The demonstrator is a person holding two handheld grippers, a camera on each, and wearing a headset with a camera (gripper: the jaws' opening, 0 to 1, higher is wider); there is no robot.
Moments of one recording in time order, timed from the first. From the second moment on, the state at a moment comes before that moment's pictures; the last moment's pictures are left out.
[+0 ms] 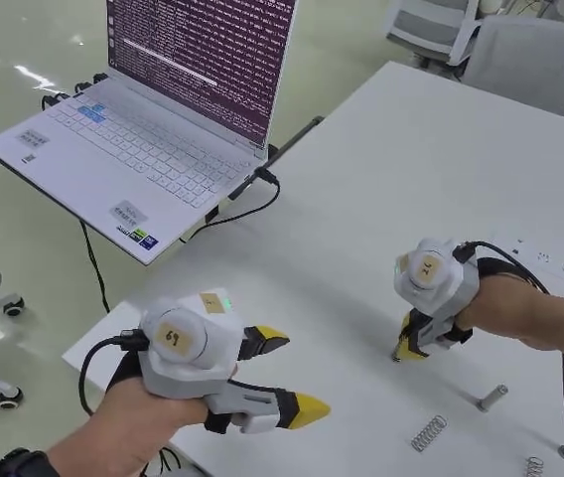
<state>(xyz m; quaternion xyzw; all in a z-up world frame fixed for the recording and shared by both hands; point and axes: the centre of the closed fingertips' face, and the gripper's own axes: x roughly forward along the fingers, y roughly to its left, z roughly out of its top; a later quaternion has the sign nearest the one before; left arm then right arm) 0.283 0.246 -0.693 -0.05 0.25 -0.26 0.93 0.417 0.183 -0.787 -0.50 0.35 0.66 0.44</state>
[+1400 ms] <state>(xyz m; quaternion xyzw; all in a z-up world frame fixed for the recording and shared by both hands) 0.291 0.234 -0.680 -0.04 0.24 -0.27 0.93 0.430 0.166 -0.732 -0.47 0.33 0.64 0.51</state>
